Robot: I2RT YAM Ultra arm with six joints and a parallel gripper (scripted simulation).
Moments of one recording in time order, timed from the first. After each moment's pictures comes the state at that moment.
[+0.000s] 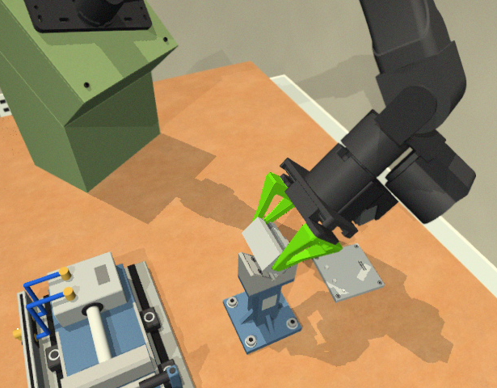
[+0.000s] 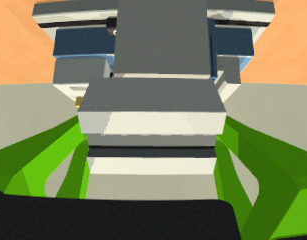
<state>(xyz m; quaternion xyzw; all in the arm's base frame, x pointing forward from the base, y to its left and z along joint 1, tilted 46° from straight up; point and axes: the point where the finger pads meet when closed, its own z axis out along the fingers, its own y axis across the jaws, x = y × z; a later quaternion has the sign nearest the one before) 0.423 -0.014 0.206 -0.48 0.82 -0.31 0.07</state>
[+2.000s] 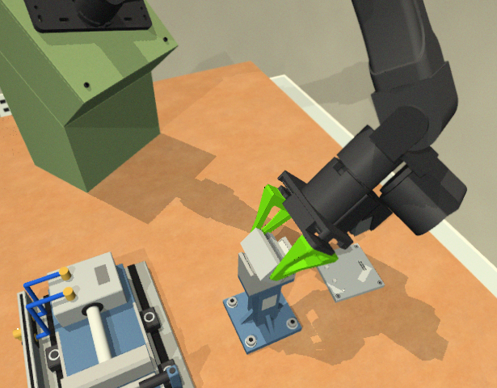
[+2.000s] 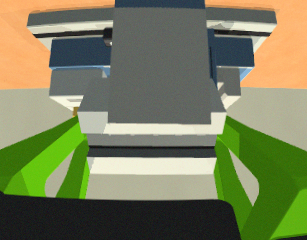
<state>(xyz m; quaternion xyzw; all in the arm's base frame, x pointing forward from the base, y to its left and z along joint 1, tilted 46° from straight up) 0.436 -0.011 0.193 -0.48 0.82 -0.32 0.07</state>
